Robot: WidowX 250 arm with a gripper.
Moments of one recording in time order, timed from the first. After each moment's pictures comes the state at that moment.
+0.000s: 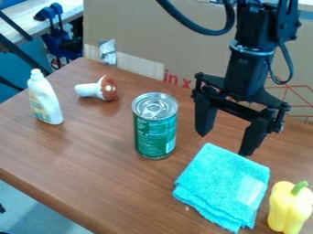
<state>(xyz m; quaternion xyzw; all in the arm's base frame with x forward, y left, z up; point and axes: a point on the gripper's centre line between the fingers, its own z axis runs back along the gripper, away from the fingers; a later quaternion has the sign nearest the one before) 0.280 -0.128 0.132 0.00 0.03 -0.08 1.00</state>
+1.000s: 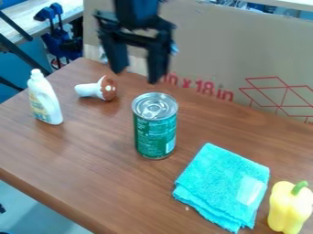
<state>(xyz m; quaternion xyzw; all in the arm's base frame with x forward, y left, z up) 0.281 0.014 0.183 -0.03 -0.05 0.00 1.00</state>
